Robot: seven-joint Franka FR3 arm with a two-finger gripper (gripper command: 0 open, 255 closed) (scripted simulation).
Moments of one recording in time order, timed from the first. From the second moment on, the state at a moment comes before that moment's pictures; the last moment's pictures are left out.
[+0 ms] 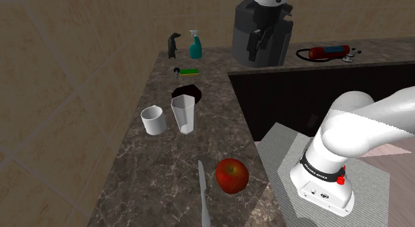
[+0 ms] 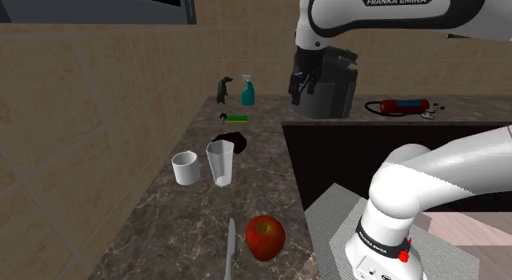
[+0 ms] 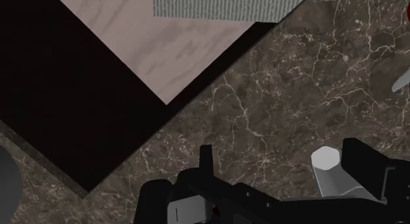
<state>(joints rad) 0.02 -0.82 0.02 -2.36 -0.11 1.66 -0.06</state>
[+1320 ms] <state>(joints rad) 0.11 -0.29 0.22 -2.25 -0.05 2.01 0.11</state>
